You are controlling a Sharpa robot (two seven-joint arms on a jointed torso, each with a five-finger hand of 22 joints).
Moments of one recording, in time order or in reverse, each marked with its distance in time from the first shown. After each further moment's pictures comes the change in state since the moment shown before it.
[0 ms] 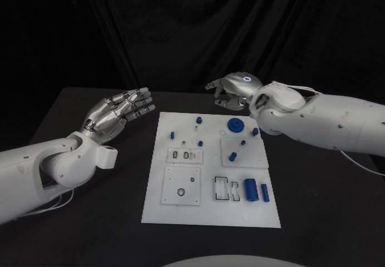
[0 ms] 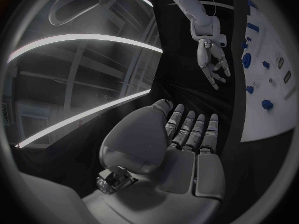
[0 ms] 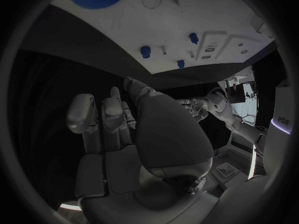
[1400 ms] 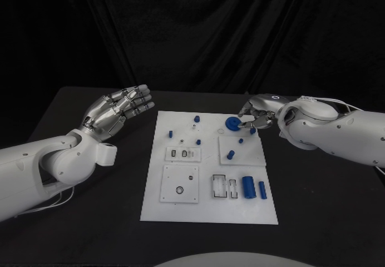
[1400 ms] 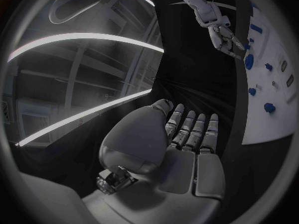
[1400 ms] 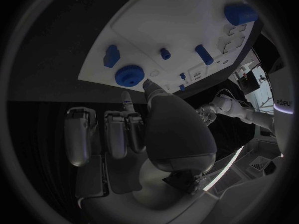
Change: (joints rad) left arm -0.001 -0.004 0.000 0.000 0.014 0.000 0.000; left_hand -0.005 -0.005 0.021 -0.001 0.004 0.000 0.000 0.005 0.001 0.004 0.003 0.007 0.001 0.007 0.007 0.012 0.001 0.000 0.000 0.000 0.000 0.000; right arm -0.049 -0.186 -0.028 0.096 0.110 0.197 -0.080; right_hand -0.195 -0.016 -0.167 0.180 -0.063 0.219 0.014 -0.022 0.046 0.462 -0.069 1.338 1.208 0.084 -0.041 0.332 0.412 -0.064 0.155 -0.034 0.242 0.126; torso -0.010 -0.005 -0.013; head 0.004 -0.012
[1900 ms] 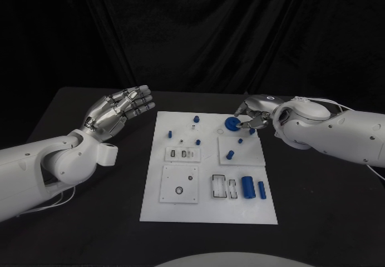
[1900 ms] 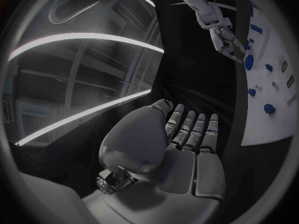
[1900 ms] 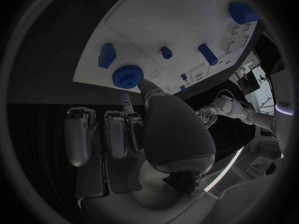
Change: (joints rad) left arm -0.003 0.013 0.000 -0.013 0.000 0.006 0.000; left_hand -0.008 0.000 0.006 0.000 0.000 0.000 0.000 0.000 0.000 0.000 0.000 0.000 0.000 0.004 0.004 0.004 0.001 0.000 0.000 0.000 0.000 -0.001; right arm -0.009 0.038 0.001 -0.035 0.002 0.000 -0.001; right_hand 0.059 0.013 0.021 -0.058 0.112 -0.039 -0.001 0.000 -0.018 0.000 0.000 0.000 0.000 0.000 0.000 0.000 0.000 0.000 0.000 0.000 0.000 0.000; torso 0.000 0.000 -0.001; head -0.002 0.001
